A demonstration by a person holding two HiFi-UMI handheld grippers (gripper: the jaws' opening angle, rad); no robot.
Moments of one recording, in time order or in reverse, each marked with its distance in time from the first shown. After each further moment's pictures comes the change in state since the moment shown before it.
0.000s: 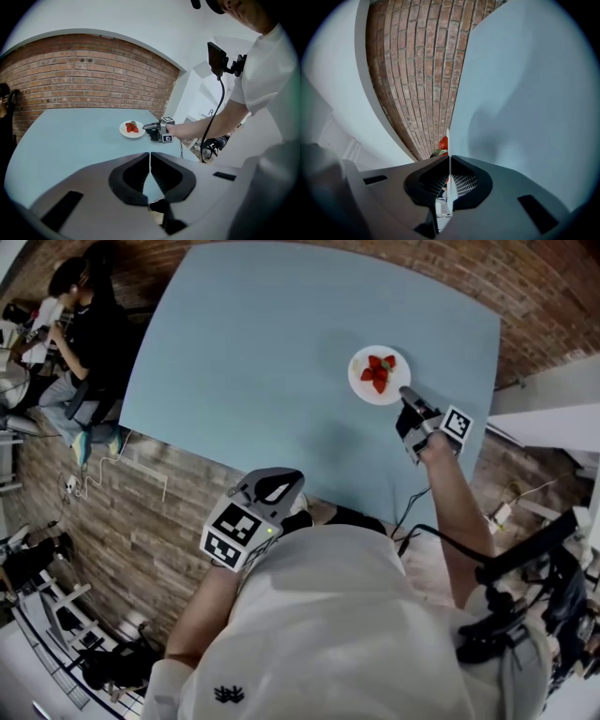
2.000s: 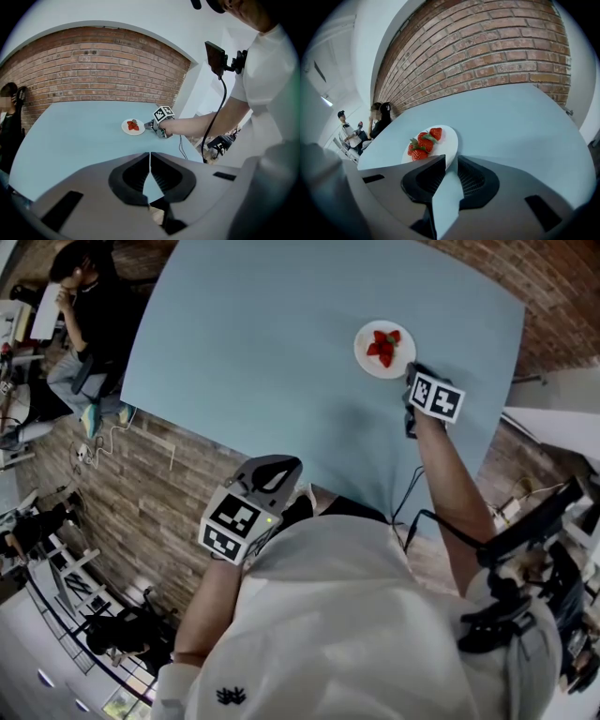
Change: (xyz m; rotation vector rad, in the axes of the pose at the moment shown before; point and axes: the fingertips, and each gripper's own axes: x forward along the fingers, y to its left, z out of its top) left arm 0.027 0.000 0.000 -0.059 0.079 0.101; right arm 0.030 -0.037 0.034 -0.897 0.128 -0.608
